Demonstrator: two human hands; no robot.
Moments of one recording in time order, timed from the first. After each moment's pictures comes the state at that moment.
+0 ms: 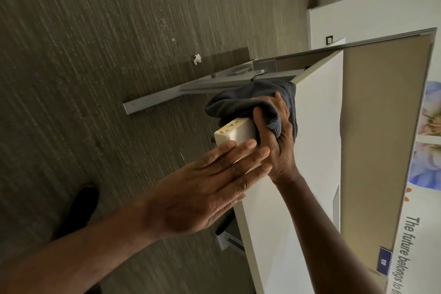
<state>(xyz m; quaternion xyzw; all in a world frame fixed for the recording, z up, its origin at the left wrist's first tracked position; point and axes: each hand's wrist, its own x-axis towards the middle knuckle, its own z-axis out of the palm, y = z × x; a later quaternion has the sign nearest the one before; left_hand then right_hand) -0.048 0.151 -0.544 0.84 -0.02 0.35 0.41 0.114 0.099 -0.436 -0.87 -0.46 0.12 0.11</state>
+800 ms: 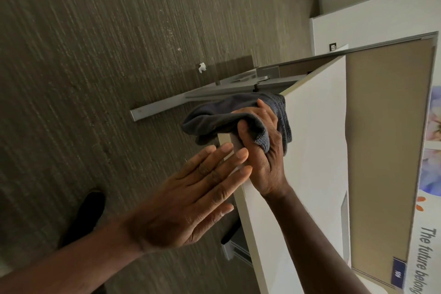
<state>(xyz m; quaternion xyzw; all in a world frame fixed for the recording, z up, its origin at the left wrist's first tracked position) -0.081 0.152 -0.547 0.80 0.01 0.38 0.47 0.083 0.114 -0.446 -0.83 -0.50 0.15 0.21</state>
